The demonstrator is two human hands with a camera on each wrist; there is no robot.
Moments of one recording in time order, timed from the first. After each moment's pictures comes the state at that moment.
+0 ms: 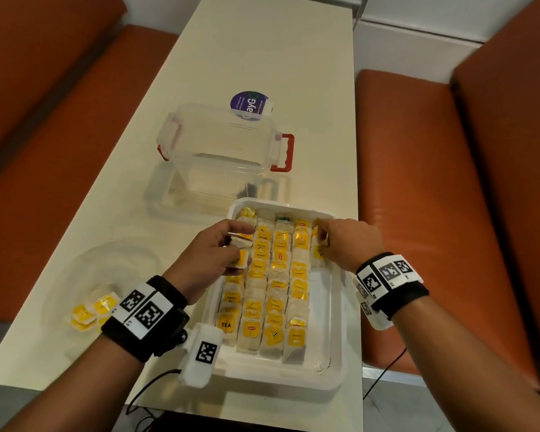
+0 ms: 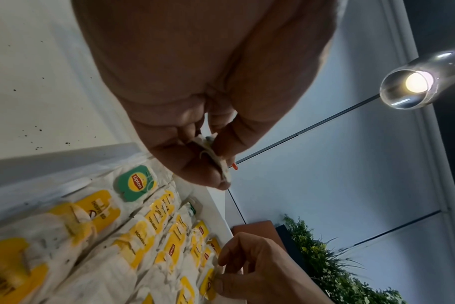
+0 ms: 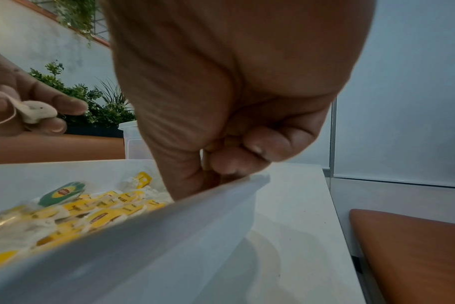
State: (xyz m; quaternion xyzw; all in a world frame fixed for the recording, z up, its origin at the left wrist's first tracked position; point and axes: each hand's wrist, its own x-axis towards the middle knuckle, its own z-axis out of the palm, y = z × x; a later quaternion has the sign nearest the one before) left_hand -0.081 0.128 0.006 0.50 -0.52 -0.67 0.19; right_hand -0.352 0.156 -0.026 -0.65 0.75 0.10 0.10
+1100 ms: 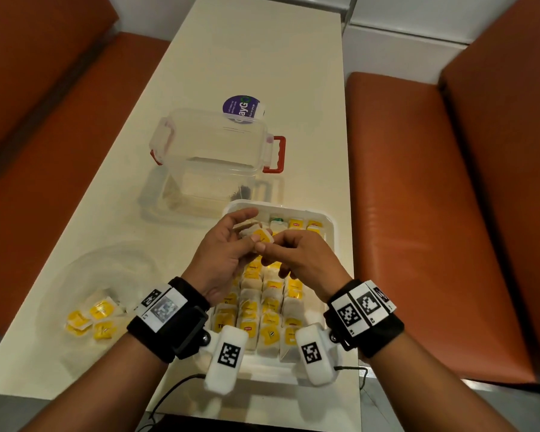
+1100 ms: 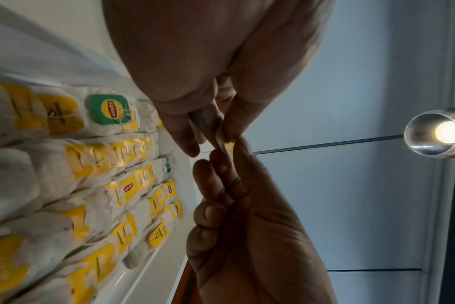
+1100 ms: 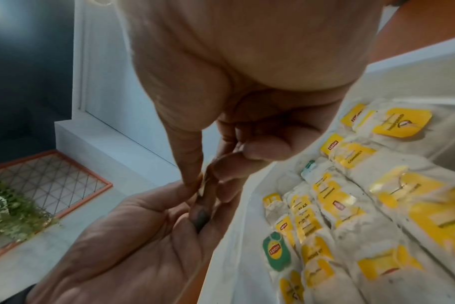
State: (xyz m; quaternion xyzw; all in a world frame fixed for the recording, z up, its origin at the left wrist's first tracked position) left_hand -0.113 0.137 0.006 0.42 -0.35 -0.77 0.34; right_hand -0.270 0.185 0.017 -0.44 0.66 -0.34 0.51
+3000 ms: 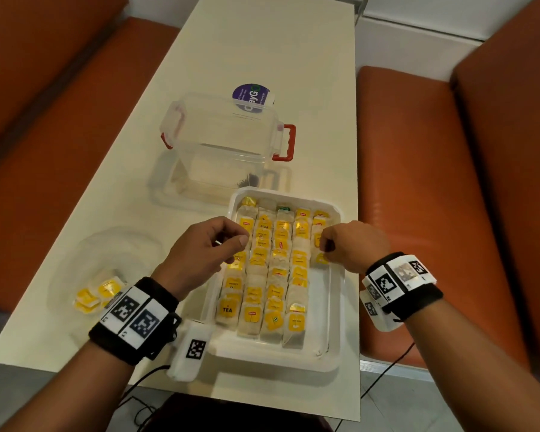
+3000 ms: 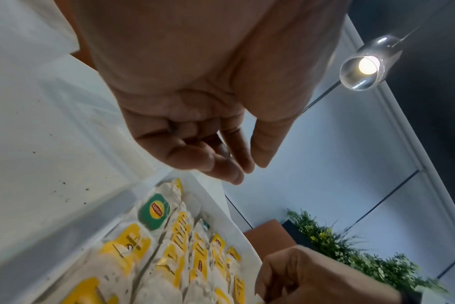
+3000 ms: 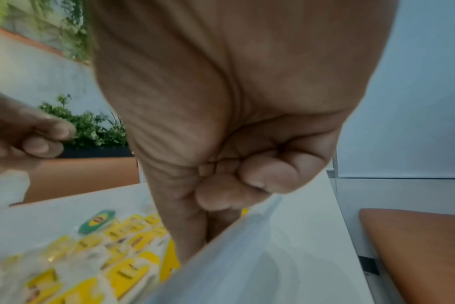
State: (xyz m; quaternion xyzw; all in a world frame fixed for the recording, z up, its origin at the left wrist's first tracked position) left_hand -0.060 0.143 0.004 0.50 -0.61 -0.57 0.21; right_hand -0.347 0.180 -0.010 -0.65 0.73 0.14 0.16
